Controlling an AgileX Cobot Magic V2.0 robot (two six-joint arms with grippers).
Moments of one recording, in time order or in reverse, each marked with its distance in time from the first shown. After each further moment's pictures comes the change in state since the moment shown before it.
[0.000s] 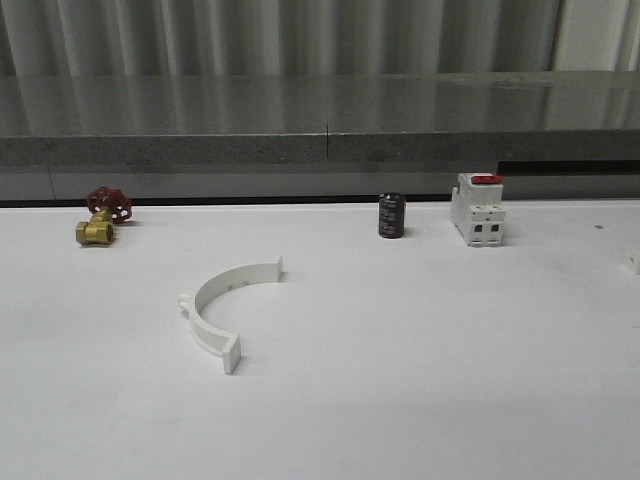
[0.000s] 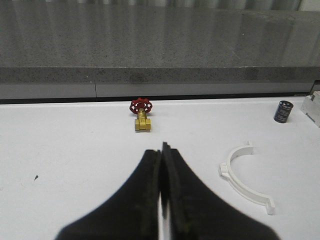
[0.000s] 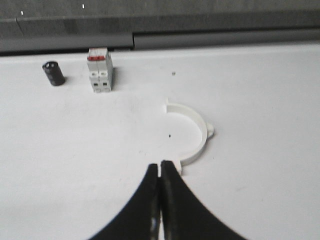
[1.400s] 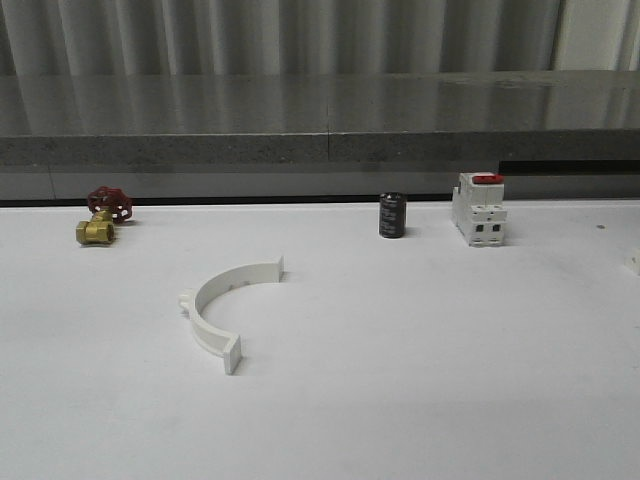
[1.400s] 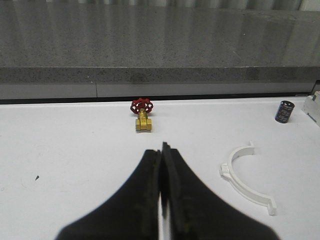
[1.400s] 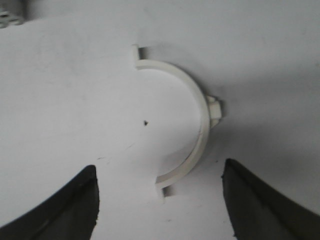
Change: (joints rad) left arm 0.000 0.000 0.000 0.000 -0.001 0.002; right arm -0.147 1.150 -0.587 0.073 0.122 -0.083
